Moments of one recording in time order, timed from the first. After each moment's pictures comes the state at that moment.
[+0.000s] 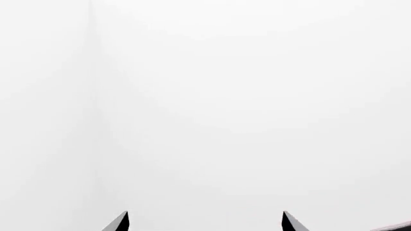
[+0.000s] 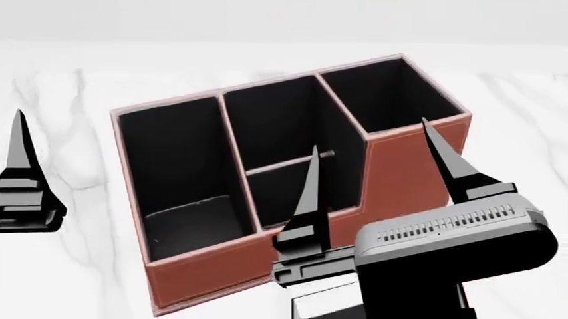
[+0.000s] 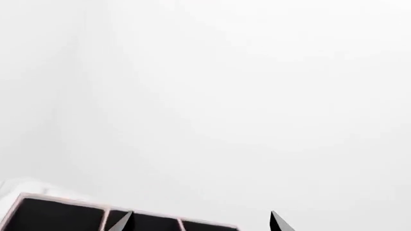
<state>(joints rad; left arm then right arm) -0.35 -0.22 0.02 0.71 -0.13 -0.63 -0.19 0.36 0.29 -0.18 -0.80 0.03 0.73 0.06</state>
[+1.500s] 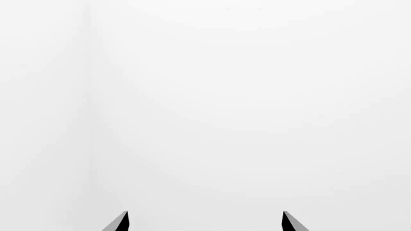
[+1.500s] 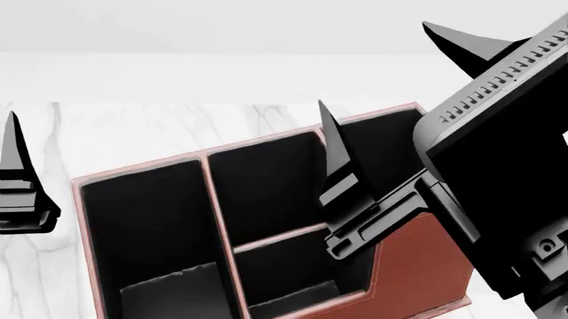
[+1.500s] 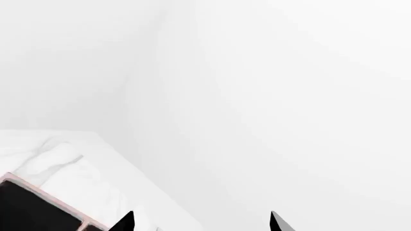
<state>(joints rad) -0.34 -0.25 0.02 0.71 -0.17 -0.63 -0.23 0.83 0.57 -0.01 -0.88 0.36 1.19 -0.39</state>
